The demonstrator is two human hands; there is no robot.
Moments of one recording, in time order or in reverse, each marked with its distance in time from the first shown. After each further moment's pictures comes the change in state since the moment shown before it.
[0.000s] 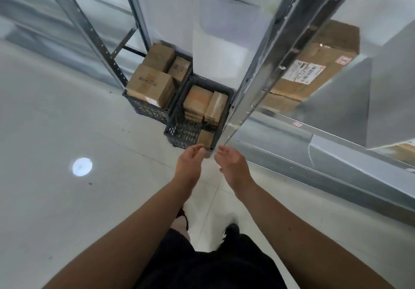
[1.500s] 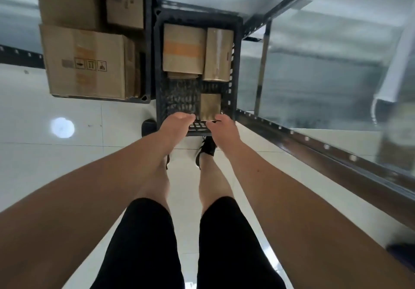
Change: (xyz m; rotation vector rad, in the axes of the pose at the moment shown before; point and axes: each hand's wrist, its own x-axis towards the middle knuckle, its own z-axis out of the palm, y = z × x) left_hand 0.494 0.001 -0.032 0.584 -0.438 -0.488; right_hand 0.426 0.021 0.144 -0.158 0.155 0.604
